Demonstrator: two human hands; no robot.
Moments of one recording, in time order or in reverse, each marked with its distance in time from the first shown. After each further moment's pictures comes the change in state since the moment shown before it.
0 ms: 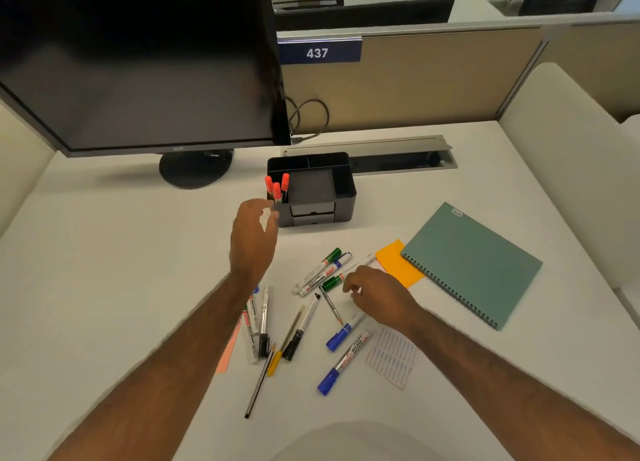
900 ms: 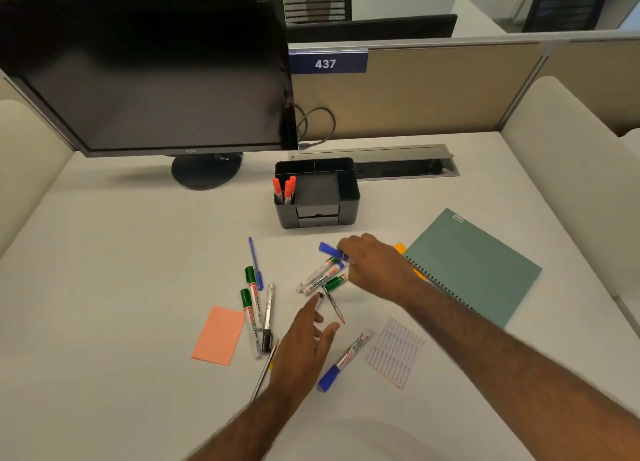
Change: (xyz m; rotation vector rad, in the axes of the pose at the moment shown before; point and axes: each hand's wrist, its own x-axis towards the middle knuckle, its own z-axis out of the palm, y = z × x) left_hand -0.193 -0.003 0.026 0.072 -0.422 -0.110; right_hand 0.015 -0.033 -0.050 -0.194 0.151 -0.163
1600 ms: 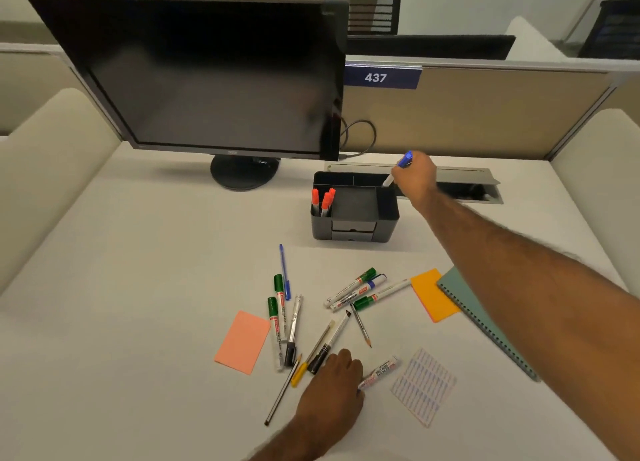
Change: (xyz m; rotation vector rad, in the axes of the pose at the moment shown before) left_hand -0.014 -0.015 0.014 0.429 -0.224 0.241; right_hand 0.194 0.069 -0.055 0.596 0.433 0.591
